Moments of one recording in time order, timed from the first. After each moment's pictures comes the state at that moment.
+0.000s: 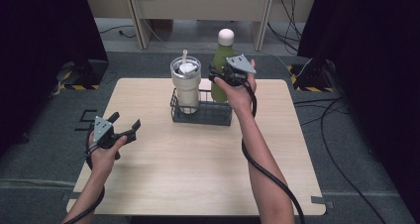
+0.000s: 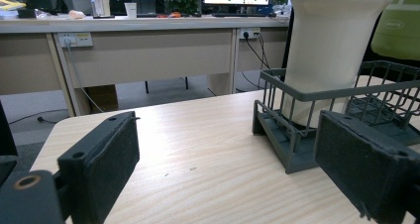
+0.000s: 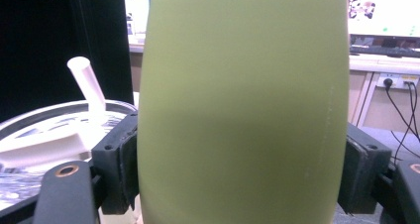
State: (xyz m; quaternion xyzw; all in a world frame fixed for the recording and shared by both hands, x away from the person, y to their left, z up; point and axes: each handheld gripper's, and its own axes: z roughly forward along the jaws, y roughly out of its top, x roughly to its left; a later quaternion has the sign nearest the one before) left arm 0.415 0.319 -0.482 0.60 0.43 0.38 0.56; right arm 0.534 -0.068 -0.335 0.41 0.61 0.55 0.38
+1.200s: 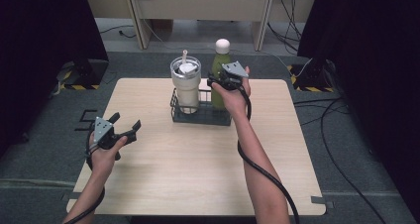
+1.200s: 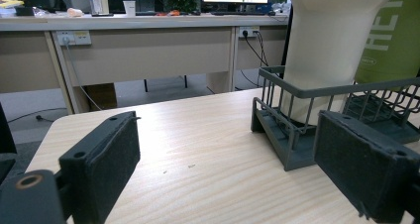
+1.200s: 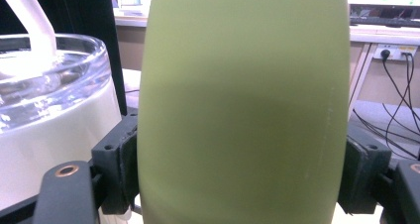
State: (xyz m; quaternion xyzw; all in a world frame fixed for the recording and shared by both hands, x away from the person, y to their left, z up) left arm 0.415 0.318 -0.484 0.60 0.43 0.38 0.56; right arm 0.556 -0.062 -0.374 0.44 0.63 0.52 0.37
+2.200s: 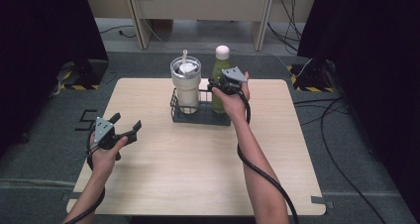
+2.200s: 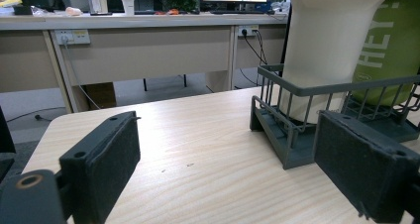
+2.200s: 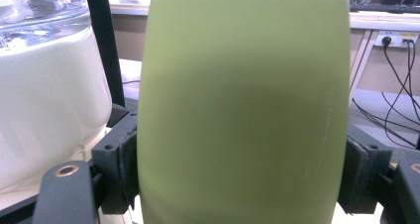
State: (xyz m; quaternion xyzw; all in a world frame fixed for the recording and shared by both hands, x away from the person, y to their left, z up) left arm 0.415 0.317 -0.485 0.60 0.43 0.38 0.56; right arm 0.558 -0.063 -0.395 0.45 0.63 0.51 0.37
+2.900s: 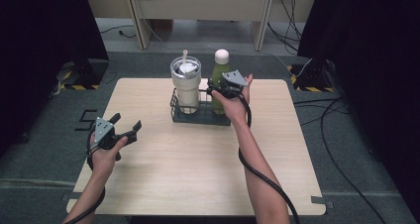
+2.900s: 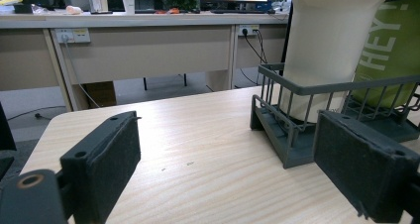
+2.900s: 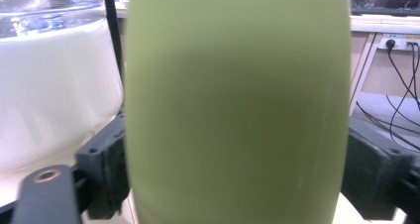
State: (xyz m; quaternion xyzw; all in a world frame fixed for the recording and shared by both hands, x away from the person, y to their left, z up) left arm 0.415 0.317 -0.486 0.60 0.43 0.38 0.56; right arm 0.550 -0.065 -0.401 0.44 0.63 0.52 0.37
